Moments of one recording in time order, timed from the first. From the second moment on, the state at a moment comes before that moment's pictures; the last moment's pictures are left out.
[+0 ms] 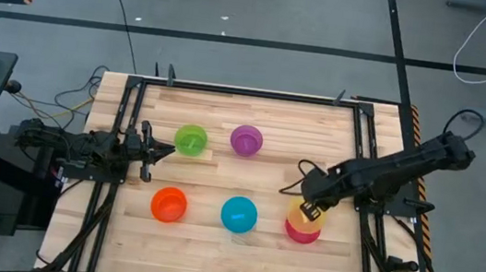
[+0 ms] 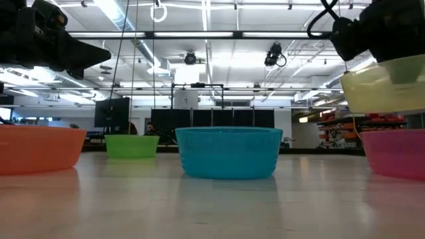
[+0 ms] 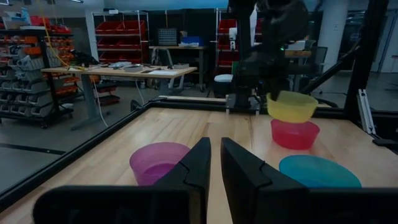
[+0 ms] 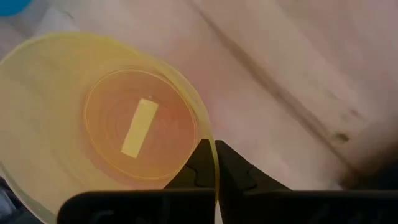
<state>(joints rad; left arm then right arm) -0.18 0.03 0.01 0.08 -0.41 0.00 0.33 1.30 0.92 -1.09 -0.06 1.18</state>
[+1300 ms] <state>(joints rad) -0.18 0.03 0.01 0.08 -0.41 -0.02 0.35 1.51 0.92 -1.10 -0.12 1.18</state>
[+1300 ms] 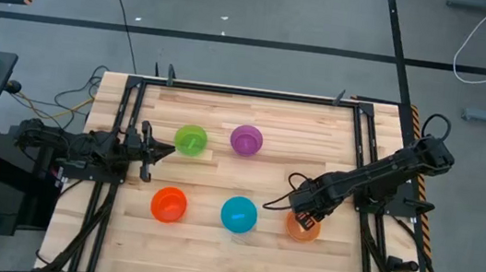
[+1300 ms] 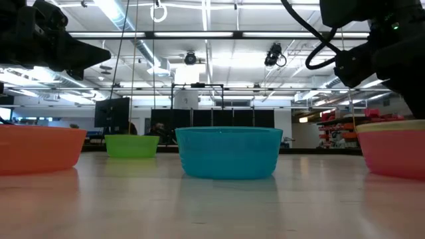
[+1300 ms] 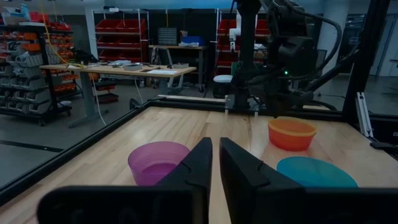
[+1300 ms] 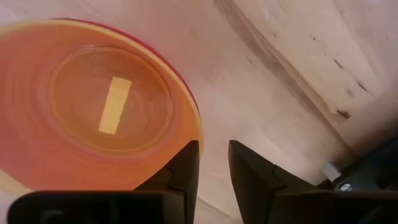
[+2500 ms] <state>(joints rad) -0.18 0.03 0.01 0.08 -0.41 -0.02 0.22 1.51 0.77 -0.85 -0.14 1.04</state>
